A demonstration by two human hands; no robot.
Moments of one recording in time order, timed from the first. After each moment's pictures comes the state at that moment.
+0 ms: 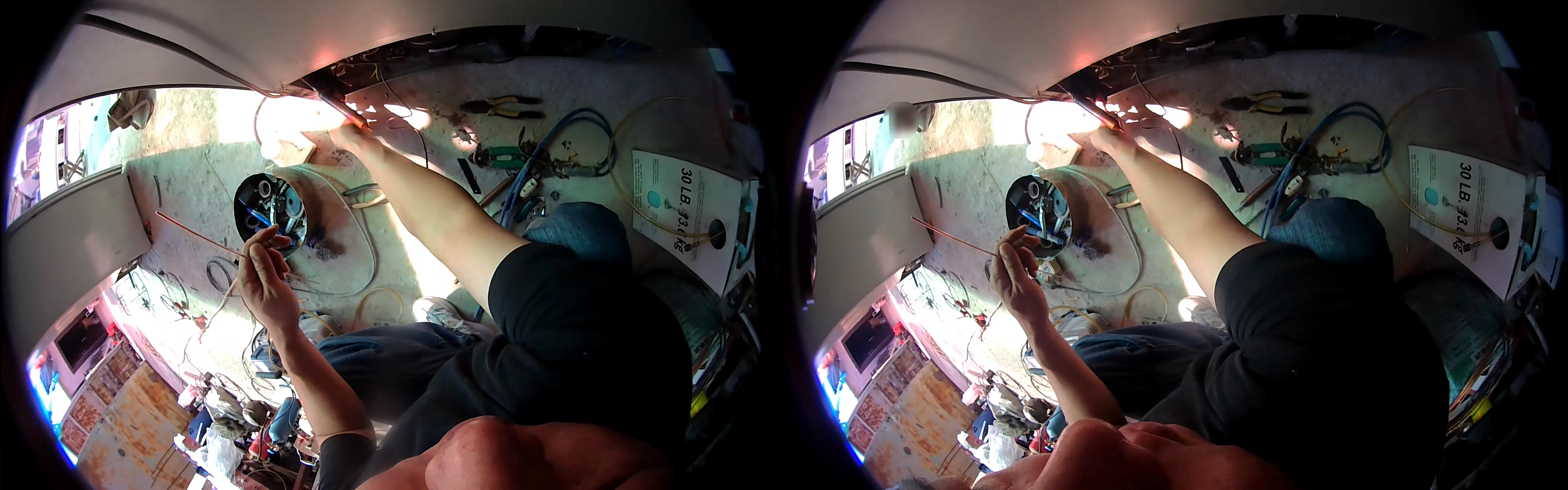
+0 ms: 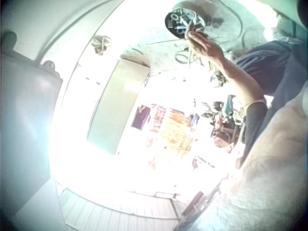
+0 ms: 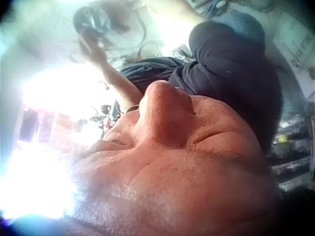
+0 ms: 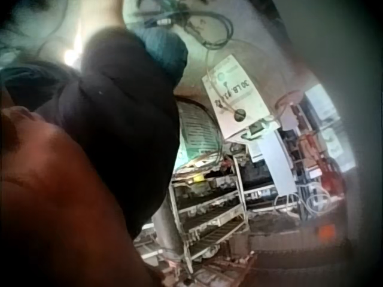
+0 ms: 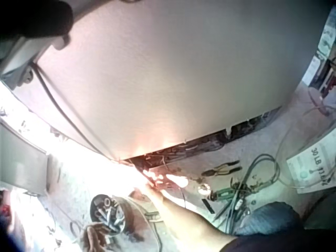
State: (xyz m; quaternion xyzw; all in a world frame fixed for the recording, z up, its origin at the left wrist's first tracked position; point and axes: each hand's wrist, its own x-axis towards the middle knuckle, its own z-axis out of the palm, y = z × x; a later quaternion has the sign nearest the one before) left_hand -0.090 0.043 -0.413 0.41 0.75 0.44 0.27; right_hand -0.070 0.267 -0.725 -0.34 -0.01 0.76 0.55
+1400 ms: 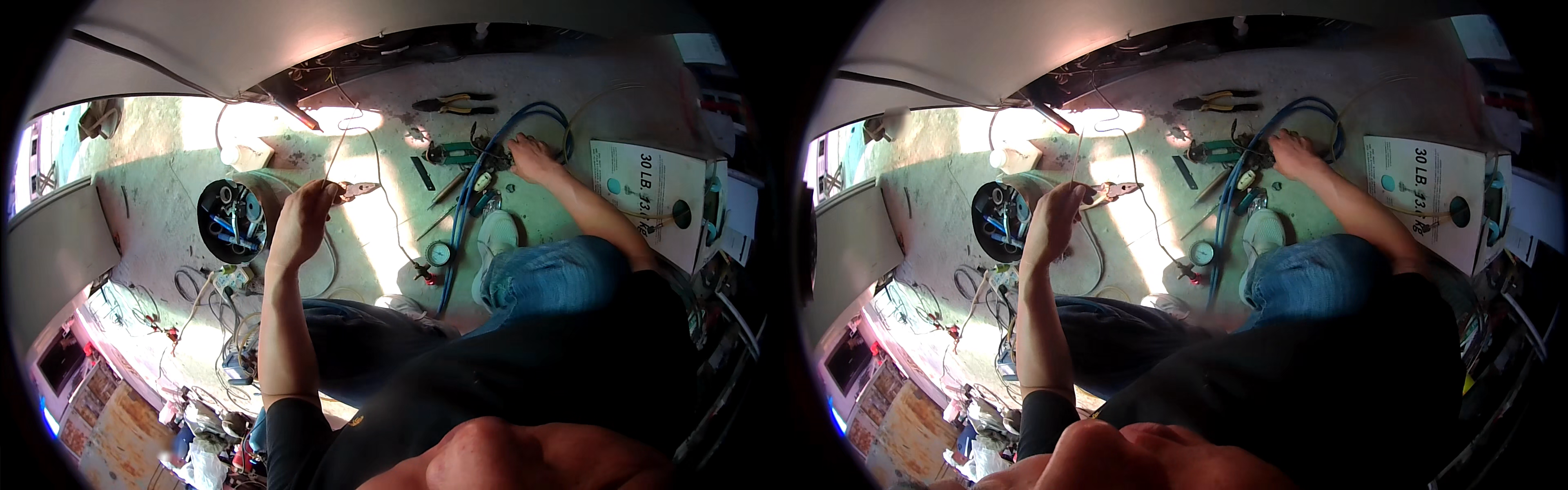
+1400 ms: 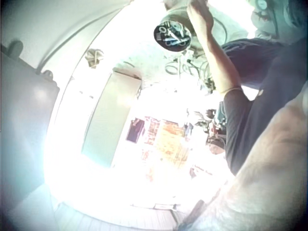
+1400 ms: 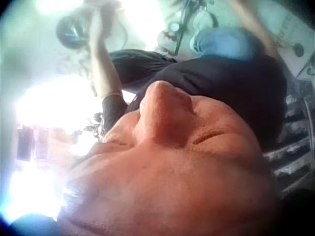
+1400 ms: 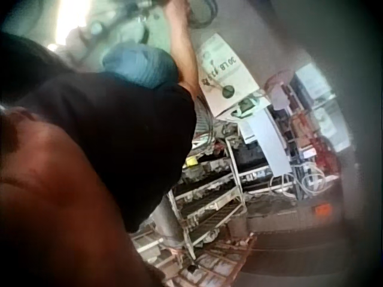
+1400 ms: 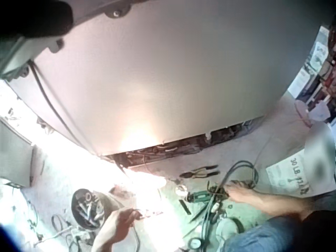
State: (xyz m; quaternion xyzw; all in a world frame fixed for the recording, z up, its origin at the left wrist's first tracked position) left_hand -0.025 0.123 -0.467 0.54 0.66 0.18 0.49; right_hand 0.429 0.221 -0.612 -0.51 -0.78 0.20 -0.30
